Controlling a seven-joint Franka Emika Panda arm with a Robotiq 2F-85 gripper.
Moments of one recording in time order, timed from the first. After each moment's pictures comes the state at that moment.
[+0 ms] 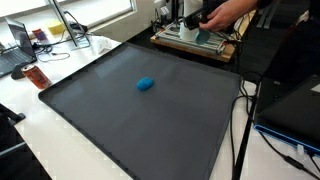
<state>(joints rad) 0.09 -0.52 0.02 -2.48 0.14 1.76 -0.12</state>
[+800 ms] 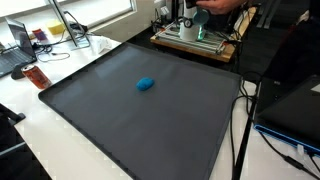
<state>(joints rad) 0.15 -0.52 -0.03 -2.45 0.25 1.61 -0.35</state>
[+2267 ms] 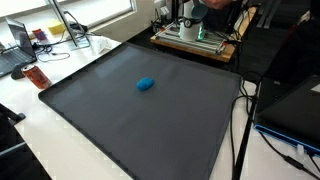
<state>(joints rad) 0.13 -0.51 -0.05 -2.45 0.25 1.58 -0.36</state>
